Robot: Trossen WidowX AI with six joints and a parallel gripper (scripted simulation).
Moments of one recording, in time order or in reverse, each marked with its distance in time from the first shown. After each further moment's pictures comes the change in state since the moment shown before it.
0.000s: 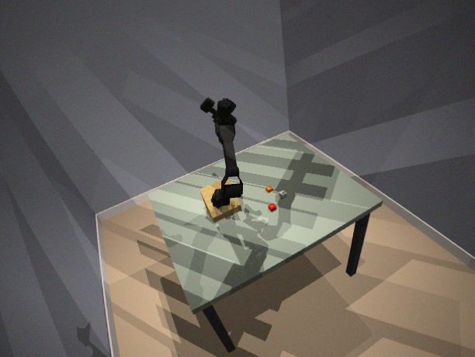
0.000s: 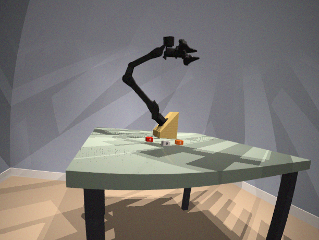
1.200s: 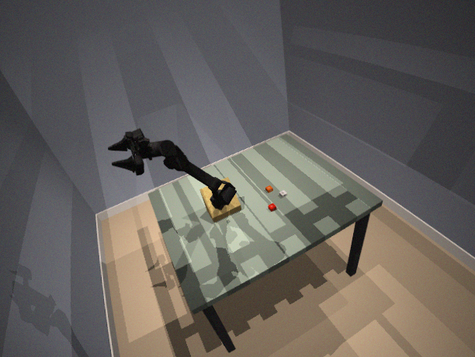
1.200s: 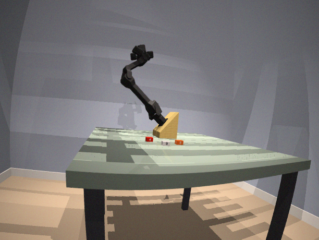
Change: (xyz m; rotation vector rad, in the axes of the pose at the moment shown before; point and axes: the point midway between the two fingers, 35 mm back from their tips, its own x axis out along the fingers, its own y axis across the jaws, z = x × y) arm -0.356 0.332 -0.248 -0.475 0.444 1.821
